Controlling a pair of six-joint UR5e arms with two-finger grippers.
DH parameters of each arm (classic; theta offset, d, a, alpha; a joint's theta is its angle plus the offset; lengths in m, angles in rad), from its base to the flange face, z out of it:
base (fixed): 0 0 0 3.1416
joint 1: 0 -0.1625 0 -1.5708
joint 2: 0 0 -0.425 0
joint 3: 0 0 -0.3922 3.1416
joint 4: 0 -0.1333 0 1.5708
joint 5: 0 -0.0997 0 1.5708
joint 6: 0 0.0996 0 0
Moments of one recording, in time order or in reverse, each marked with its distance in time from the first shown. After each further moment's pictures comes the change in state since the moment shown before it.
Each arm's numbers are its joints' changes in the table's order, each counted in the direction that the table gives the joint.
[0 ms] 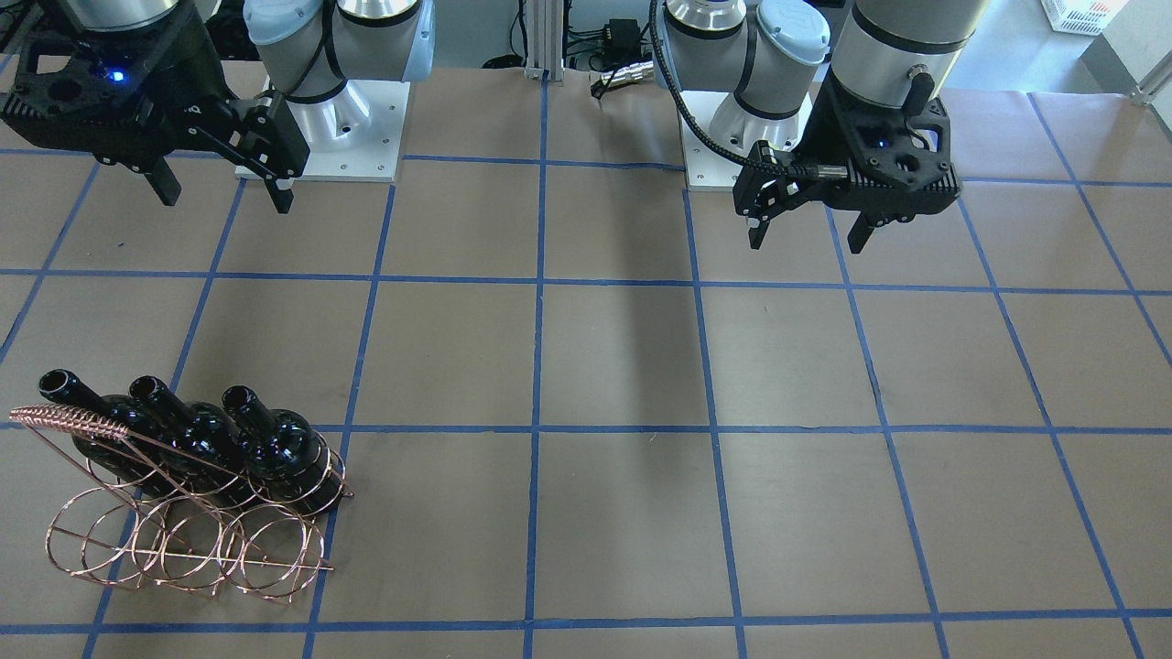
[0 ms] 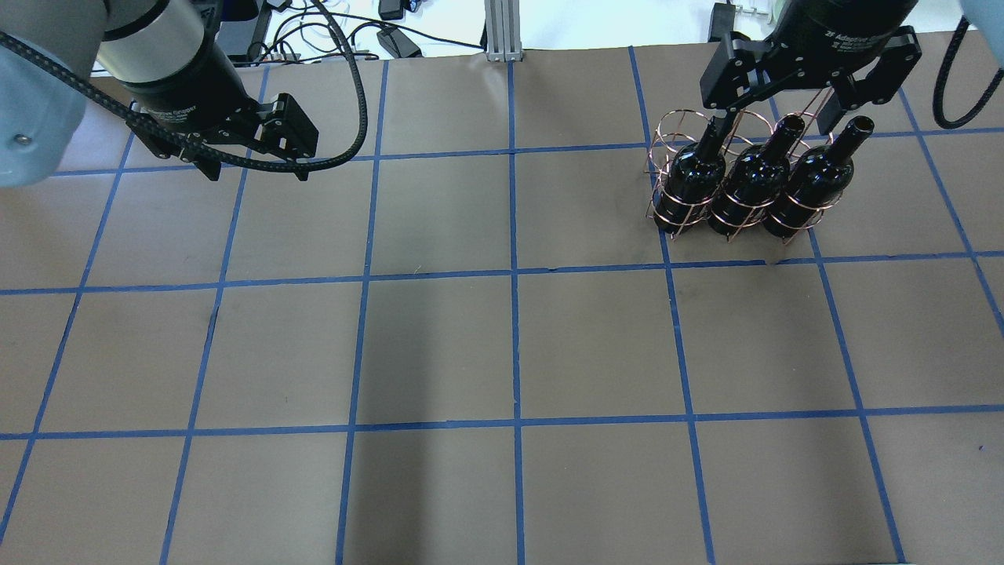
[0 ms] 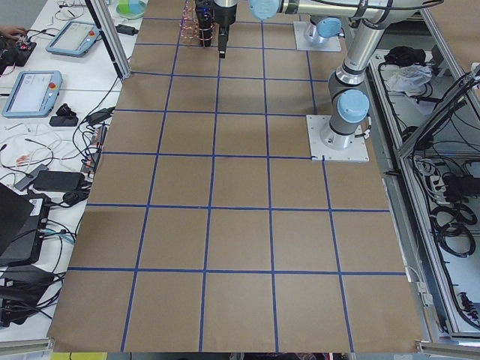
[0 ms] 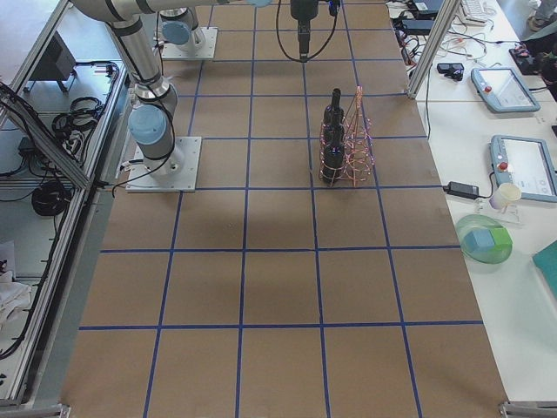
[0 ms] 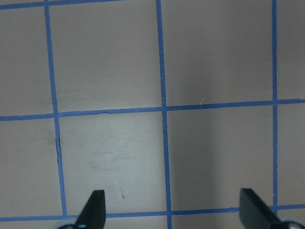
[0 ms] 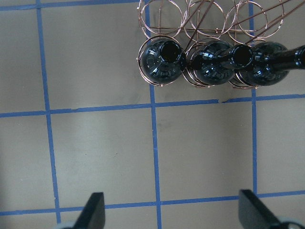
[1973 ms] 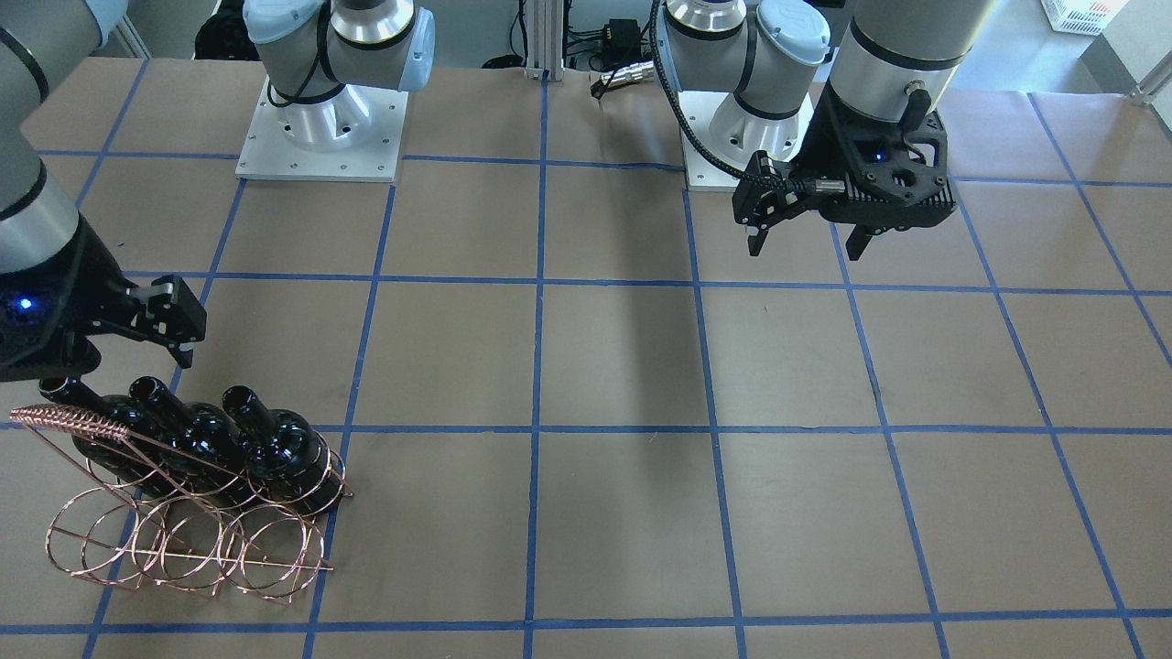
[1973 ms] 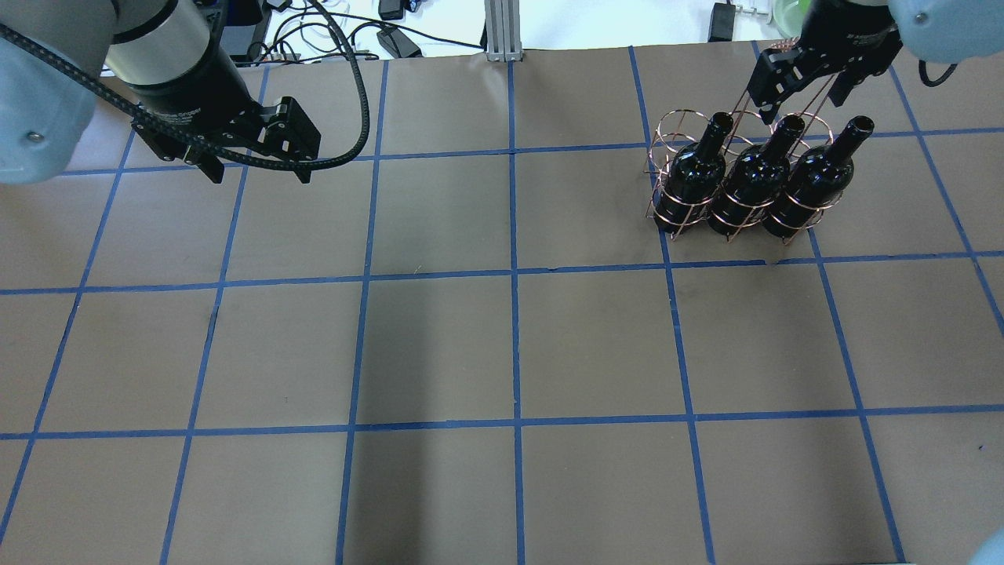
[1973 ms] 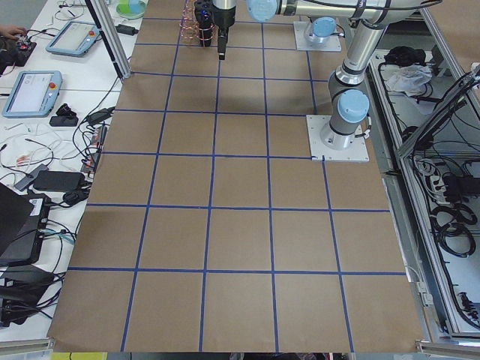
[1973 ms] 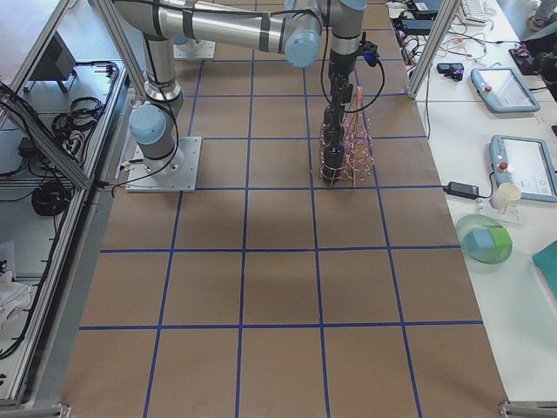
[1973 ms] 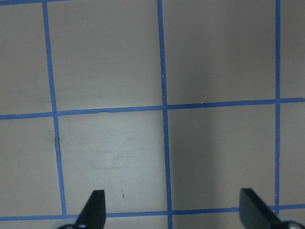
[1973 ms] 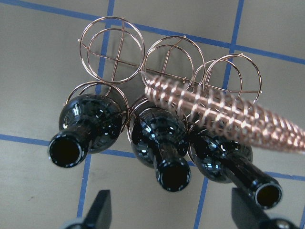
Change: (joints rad) left arm -0.001 -0.014 -0.002 -0.001 -0.001 0.000; right arm 0.129 0.186 -0.004 0.195 0.058 -0.366
